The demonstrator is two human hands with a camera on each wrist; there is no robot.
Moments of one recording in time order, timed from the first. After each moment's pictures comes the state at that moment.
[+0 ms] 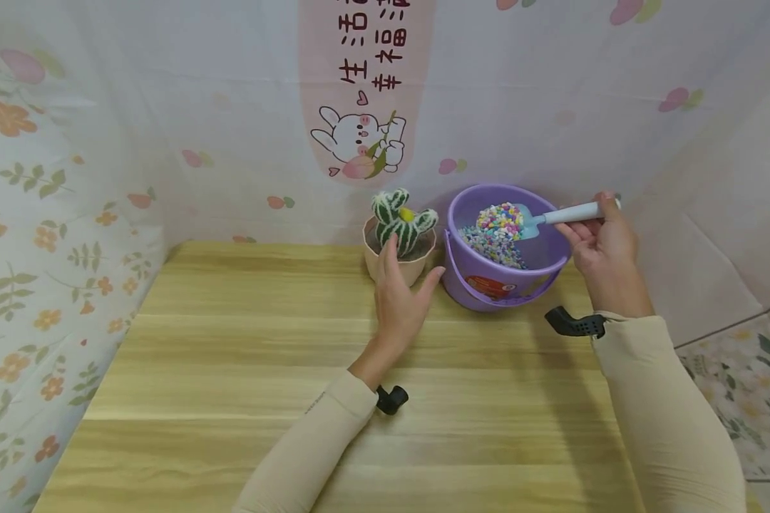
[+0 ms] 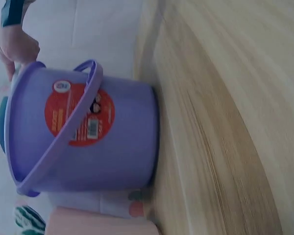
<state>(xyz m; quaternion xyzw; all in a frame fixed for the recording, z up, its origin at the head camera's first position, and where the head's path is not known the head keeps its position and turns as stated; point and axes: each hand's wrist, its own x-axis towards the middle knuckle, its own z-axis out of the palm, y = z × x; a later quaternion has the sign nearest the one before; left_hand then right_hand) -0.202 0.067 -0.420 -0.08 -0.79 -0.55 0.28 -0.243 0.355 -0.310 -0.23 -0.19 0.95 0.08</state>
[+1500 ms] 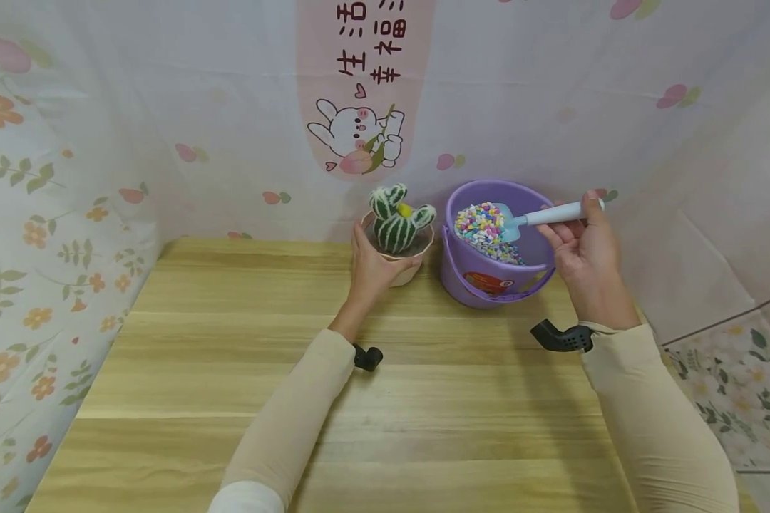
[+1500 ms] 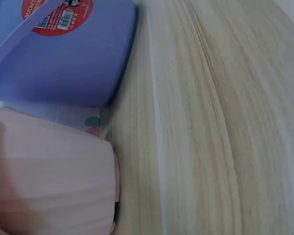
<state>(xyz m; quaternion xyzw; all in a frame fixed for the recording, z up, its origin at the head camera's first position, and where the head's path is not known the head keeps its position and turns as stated) -0.276 0.031 -0.450 -0.02 -0.82 -0.56 0.13 -0.220 0.319 -0.308 -0.21 -0.18 0.96 0.08</state>
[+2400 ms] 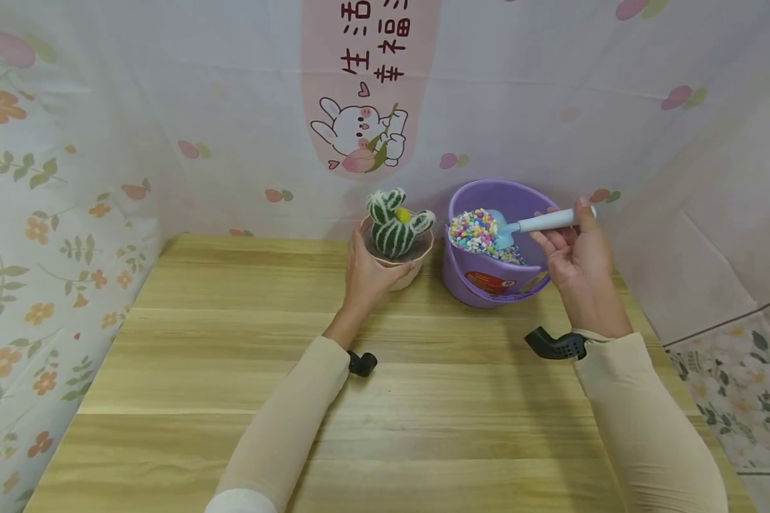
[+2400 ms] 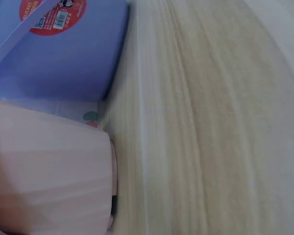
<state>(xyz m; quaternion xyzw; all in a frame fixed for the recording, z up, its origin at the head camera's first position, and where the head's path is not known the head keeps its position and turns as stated) -0.266 0.020 -0.454 -0.02 -0.83 -0.54 0.13 -0.216 0.309 -0.315 -0.20 -0.18 0.96 0.07</state>
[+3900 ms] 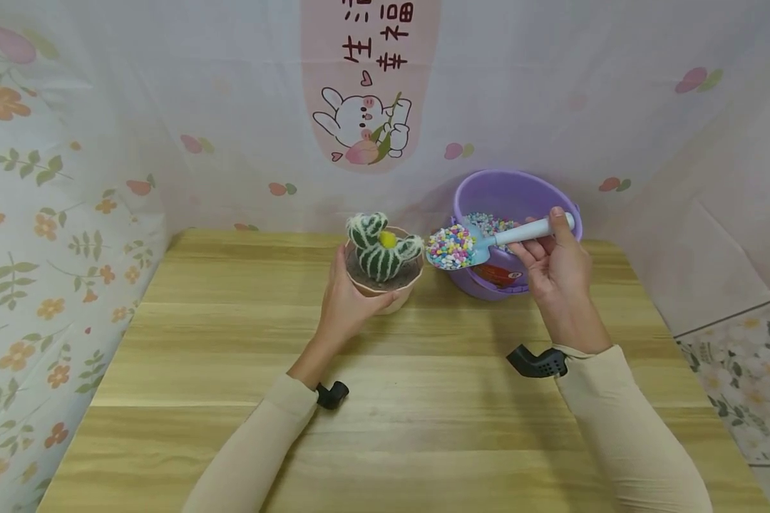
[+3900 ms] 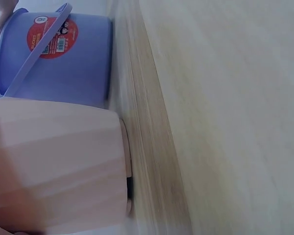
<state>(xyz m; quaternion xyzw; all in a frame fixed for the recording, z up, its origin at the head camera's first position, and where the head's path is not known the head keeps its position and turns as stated) -0.205 -0.029 -0.455 -0.05 -0.84 -0.53 0.09 -0.199 0.266 -0.338 -0.18 -0.25 0.95 0.10</state>
